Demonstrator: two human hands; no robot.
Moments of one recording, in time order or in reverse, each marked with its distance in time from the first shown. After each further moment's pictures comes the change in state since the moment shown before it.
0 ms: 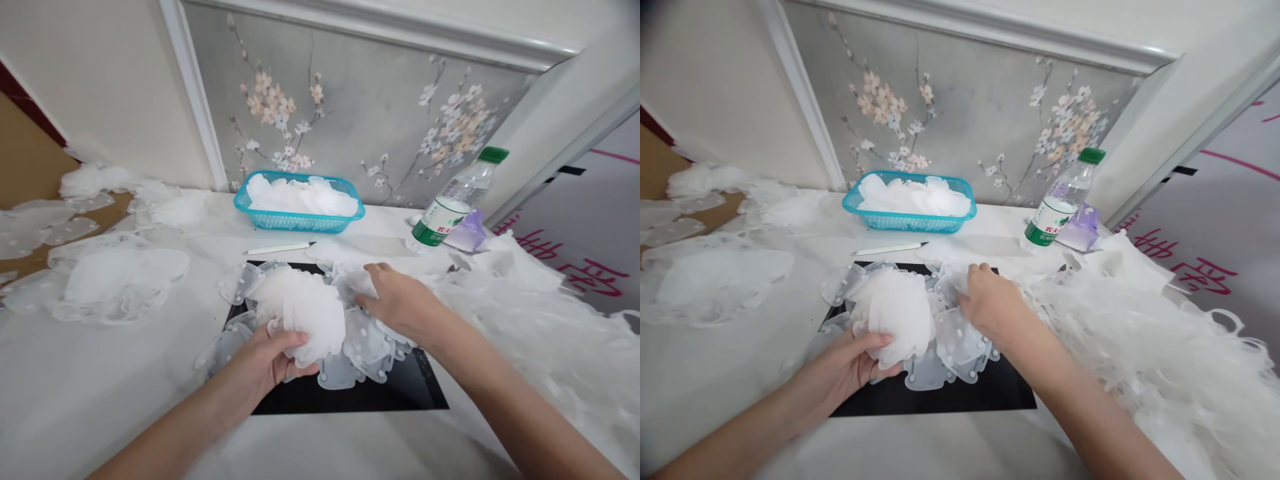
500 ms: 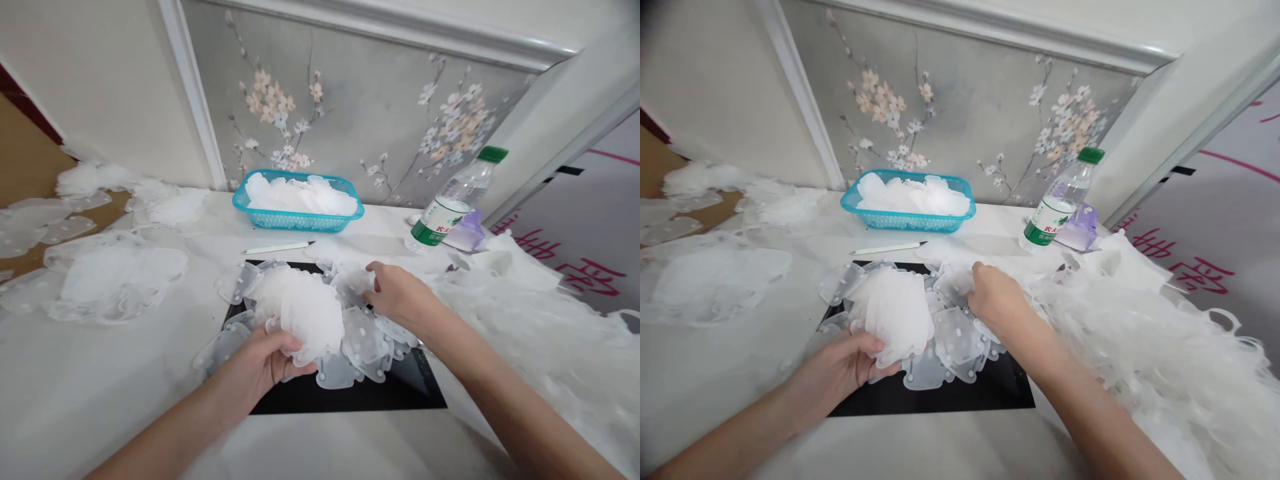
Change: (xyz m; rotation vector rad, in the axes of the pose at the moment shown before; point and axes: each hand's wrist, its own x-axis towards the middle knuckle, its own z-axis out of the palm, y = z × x) left_hand 0.002 0.000 -0.003 -0.035 -0.036 0.006; right_hand 0.012 0.015 0.011 0.040 0.017 0.041
